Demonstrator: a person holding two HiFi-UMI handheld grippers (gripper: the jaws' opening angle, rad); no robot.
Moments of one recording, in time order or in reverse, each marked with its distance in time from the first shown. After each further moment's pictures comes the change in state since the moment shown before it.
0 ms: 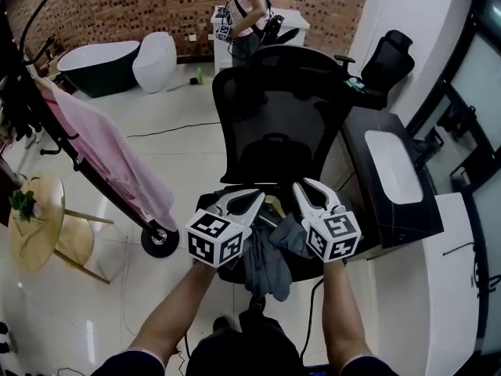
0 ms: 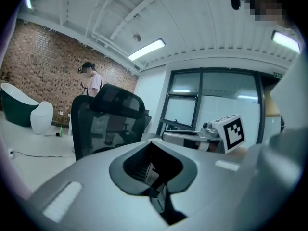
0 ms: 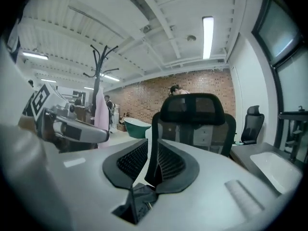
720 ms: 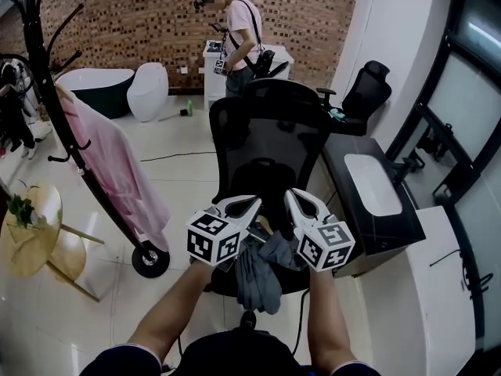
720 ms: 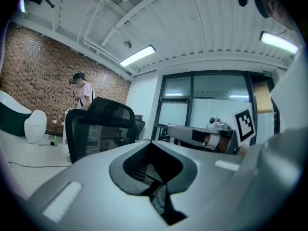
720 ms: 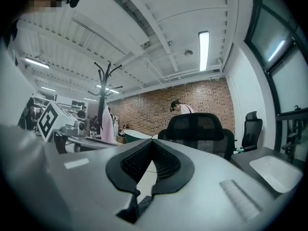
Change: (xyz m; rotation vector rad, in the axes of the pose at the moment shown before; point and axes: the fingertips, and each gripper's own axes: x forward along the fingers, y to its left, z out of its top) left arm -0.027 -0.036 0.038 0.075 -0.051 -0.071; right arm -0.051 0.044 0.067 0.028 -0.143 -0.017
